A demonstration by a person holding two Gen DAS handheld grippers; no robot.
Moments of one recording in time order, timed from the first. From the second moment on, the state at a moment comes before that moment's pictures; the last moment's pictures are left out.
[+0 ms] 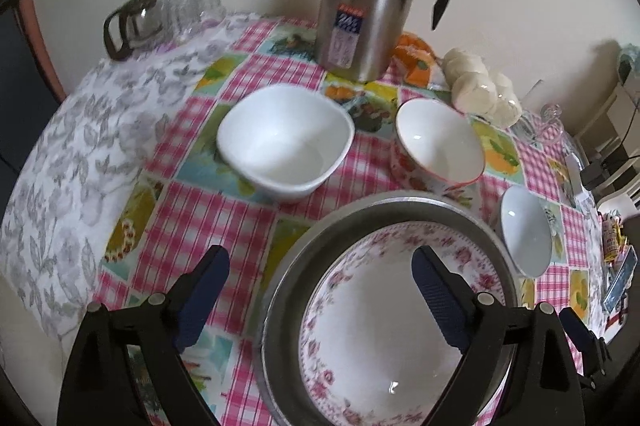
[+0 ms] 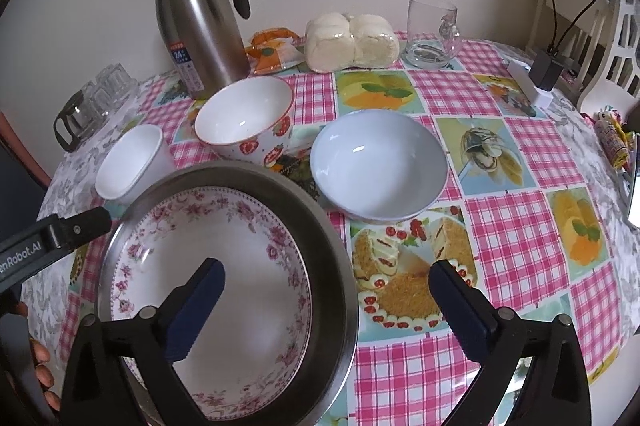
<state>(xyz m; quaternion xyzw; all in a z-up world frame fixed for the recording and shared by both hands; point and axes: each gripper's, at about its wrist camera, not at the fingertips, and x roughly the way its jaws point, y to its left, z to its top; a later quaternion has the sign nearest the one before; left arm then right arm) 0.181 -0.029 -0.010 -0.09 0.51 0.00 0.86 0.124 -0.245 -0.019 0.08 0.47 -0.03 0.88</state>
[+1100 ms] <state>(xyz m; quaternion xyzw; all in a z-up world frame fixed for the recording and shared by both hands) 0.239 -0.061 0.017 -0.12 0.40 -0.08 0.90 0.173 -0.275 -0.008 0.16 0.42 0.01 0.90</state>
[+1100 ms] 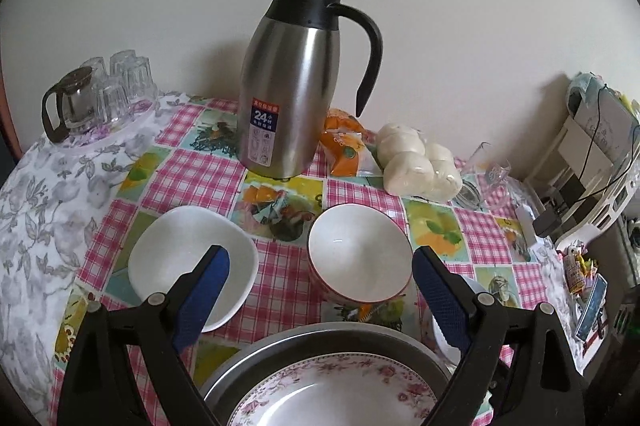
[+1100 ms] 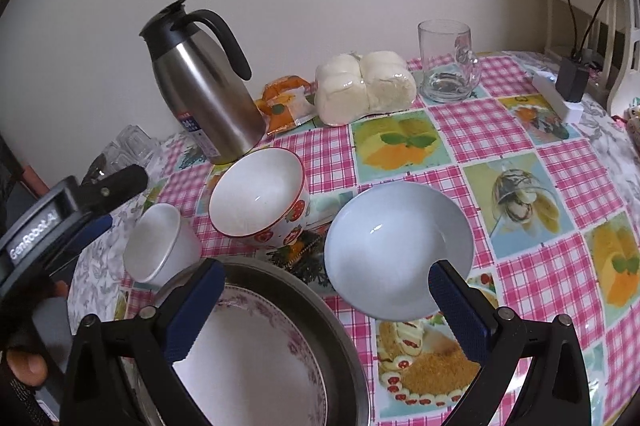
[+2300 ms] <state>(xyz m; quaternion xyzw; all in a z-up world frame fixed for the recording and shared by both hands) 0.331 -0.075 -0.019 -0.07 0.55 -0.08 0.83 0.278 -0.243 -0.016 0.09 0.49 0.03 0.86</state>
